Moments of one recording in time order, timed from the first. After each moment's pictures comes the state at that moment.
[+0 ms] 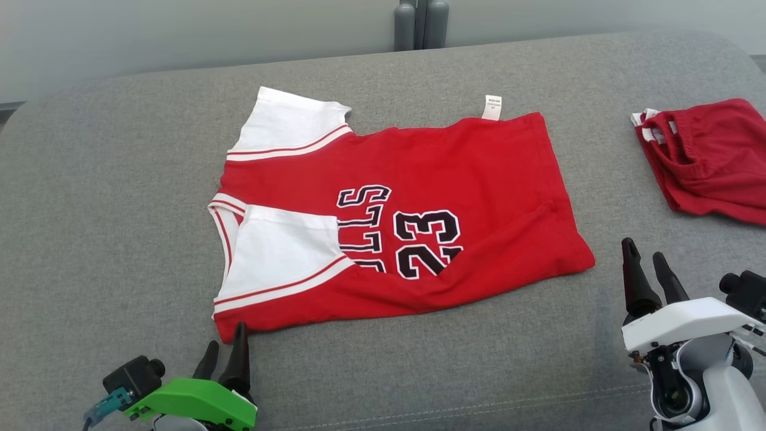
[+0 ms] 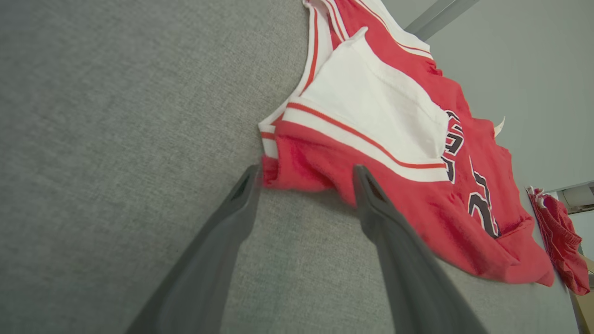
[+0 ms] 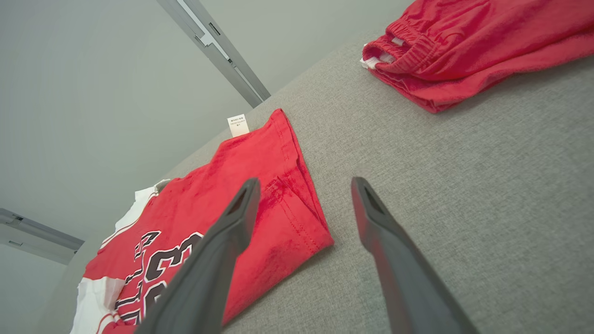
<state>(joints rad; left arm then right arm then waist) -0.07 0.12 -0.19 0.40 -0.90 -0.03 -0.08 -0.14 -0.05 -0.16 0.25 0.60 0.13 -0.01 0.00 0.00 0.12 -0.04</state>
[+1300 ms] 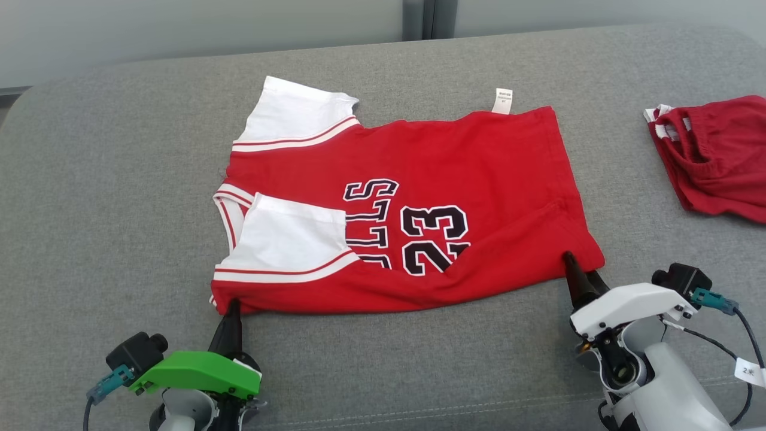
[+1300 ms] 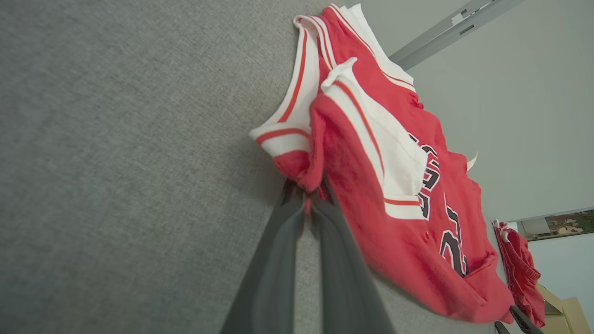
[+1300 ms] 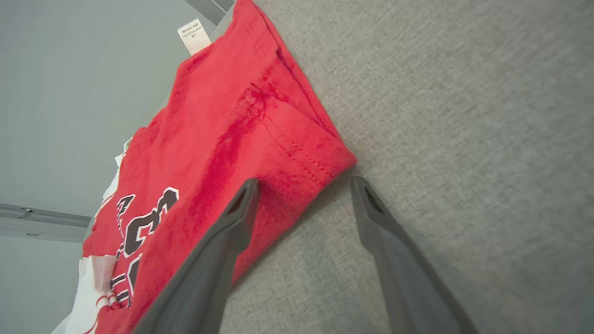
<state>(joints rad) -0.18 0.08 -0.18 0.52 -0.99 -0.09 -0.12 -0.35 -0.05 -0.02 0.70 0.80 0.13 -0.03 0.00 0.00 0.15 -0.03</state>
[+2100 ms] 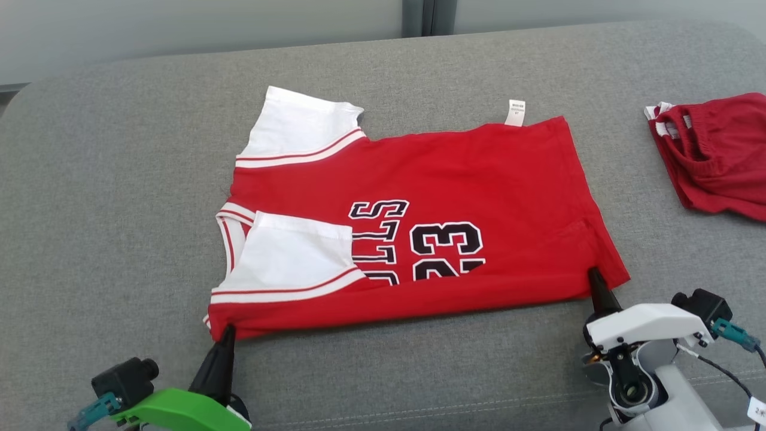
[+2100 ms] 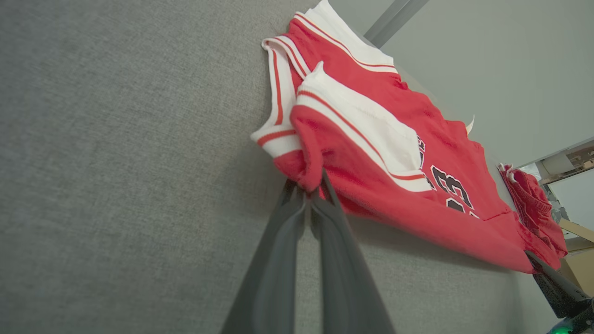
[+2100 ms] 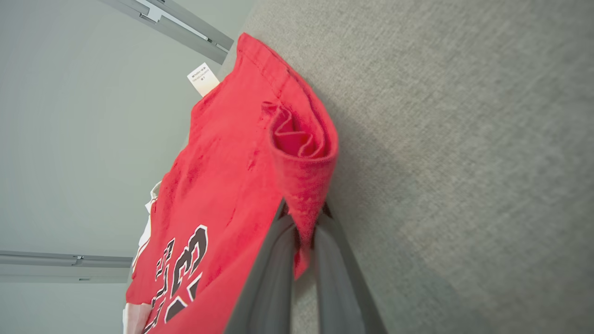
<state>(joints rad) 0.01 0.21 -0.25 0.21 -0.89 -0.05 -0.08 -0.30 -0.07 0.03 0.65 1.04 0.13 -0.13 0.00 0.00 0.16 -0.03</state>
